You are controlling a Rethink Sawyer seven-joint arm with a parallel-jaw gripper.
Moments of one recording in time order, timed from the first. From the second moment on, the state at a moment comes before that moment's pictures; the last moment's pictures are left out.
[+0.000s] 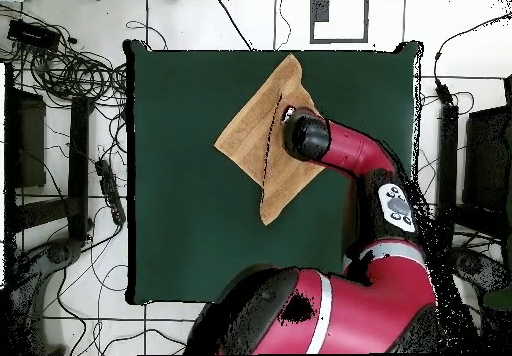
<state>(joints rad) -0.29 -0.25 0.02 1.22 0.03 0.34 1.74</state>
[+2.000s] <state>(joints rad) -0.43 -0.26 0.07 1.10 -0.13 0.54 1.74</state>
